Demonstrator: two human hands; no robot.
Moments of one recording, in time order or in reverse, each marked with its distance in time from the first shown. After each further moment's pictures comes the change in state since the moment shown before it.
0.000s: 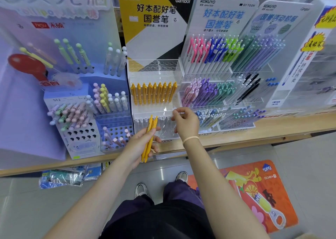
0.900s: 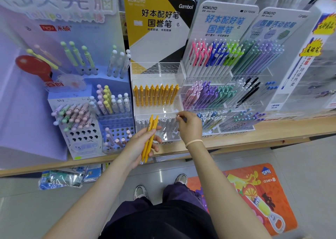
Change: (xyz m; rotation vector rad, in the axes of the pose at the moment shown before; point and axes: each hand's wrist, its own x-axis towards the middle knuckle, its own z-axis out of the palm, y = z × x) left_hand -0.003 0.009 -0.003 -0.048 -0.029 0.005; right_hand 0.003 0.006 -0.010 -0.387 -0.003 -0.268
